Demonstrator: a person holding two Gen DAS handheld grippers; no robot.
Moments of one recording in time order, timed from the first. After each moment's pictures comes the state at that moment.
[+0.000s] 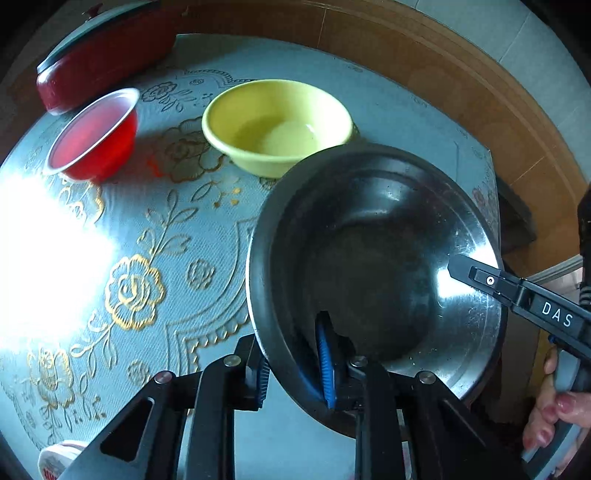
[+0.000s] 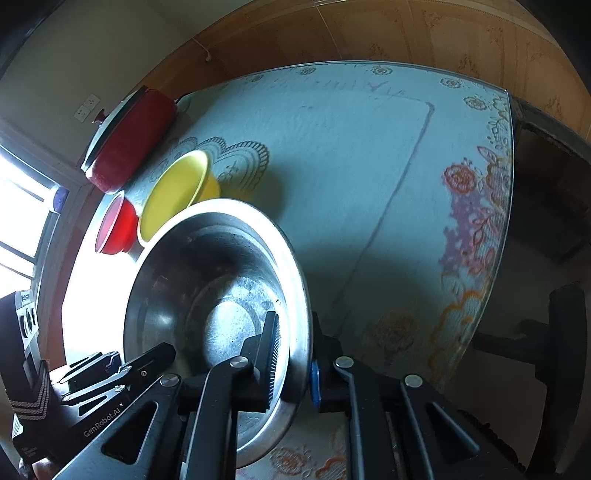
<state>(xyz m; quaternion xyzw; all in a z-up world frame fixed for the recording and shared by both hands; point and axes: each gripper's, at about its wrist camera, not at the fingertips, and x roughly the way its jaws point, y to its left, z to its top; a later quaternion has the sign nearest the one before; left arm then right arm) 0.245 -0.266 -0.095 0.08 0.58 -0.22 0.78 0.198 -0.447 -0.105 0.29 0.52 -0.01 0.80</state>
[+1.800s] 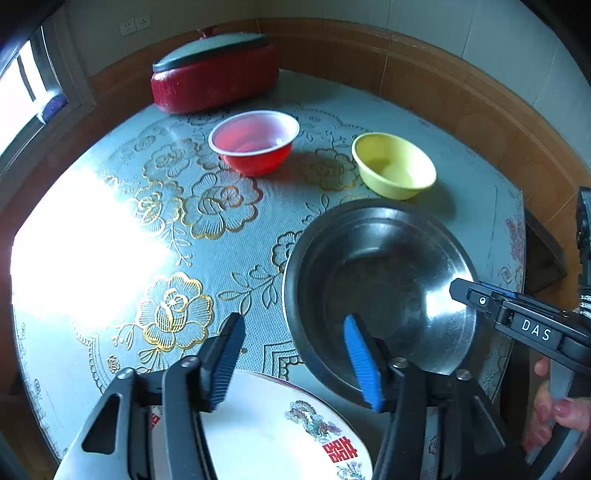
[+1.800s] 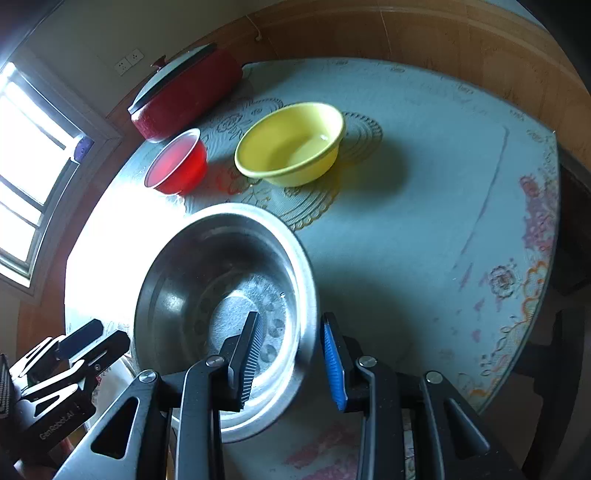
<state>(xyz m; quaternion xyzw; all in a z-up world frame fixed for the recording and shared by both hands) 0.208 -0.162 -0.033 0.09 0.53 -0.11 0.84 0.185 -0.344 -0.074 0.21 0.53 0.03 0.82</state>
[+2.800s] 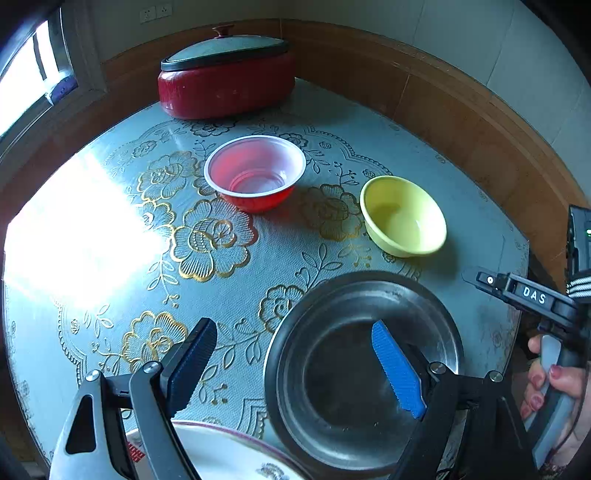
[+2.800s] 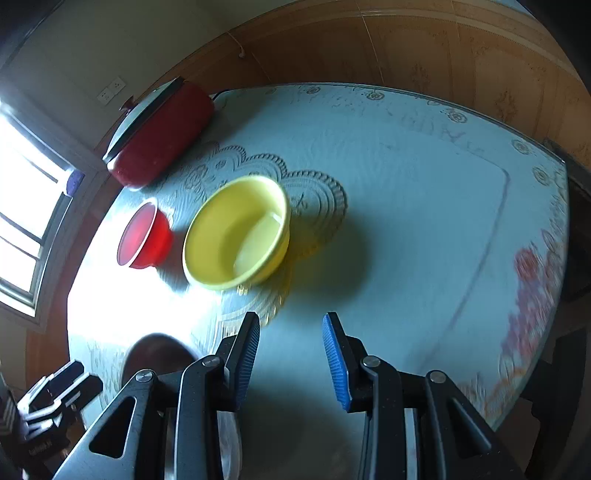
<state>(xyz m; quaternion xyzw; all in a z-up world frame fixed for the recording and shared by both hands) 0.264 -0.183 -0.024 0.03 0.53 -0.08 0.84 0.270 -0.420 -0.078 0.25 0.52 0.03 0.82</state>
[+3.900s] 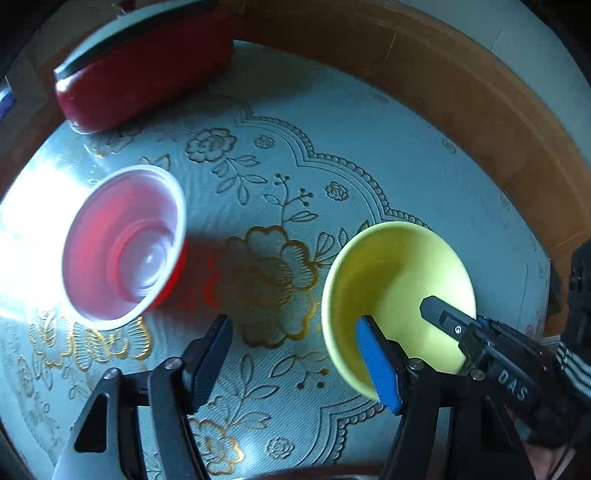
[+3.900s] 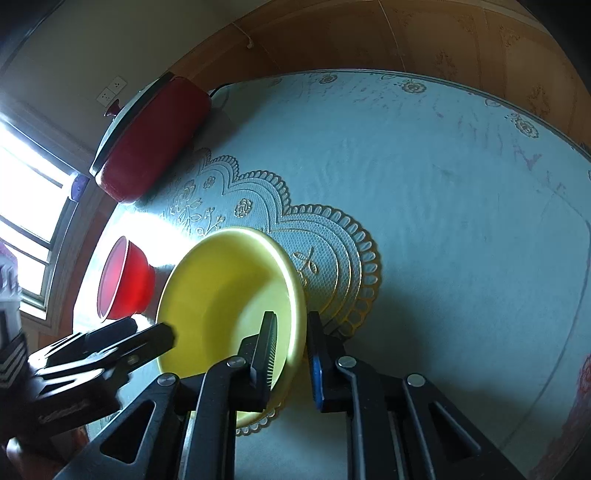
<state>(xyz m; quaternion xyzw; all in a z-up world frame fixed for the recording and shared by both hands) 0.404 -0.288 -0.091 0.06 0.60 -0.11 0.79 0.349 -0.429 -0.123 0.26 0.52 0.07 0.81</state>
